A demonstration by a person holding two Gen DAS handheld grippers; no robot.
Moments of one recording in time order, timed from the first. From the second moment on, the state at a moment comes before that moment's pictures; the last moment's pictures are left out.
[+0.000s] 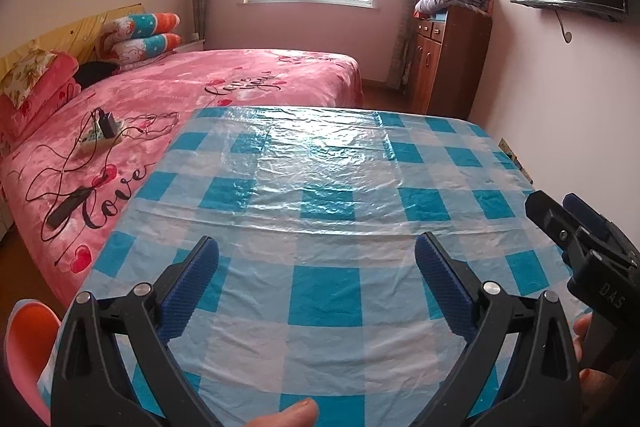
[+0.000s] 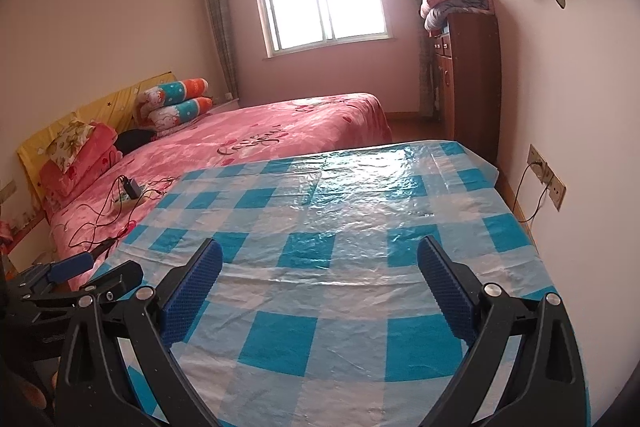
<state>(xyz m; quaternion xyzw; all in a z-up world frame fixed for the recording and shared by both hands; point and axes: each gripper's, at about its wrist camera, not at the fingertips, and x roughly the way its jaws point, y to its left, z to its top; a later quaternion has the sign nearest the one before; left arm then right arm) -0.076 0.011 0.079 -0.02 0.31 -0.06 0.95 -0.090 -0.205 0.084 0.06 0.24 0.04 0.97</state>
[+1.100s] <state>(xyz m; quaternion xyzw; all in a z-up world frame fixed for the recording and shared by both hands) -0.021 -0.015 0.015 -0.03 0.44 -0.06 0.90 -0.059 -0.225 0.043 0.07 0.36 -0.01 0.93</state>
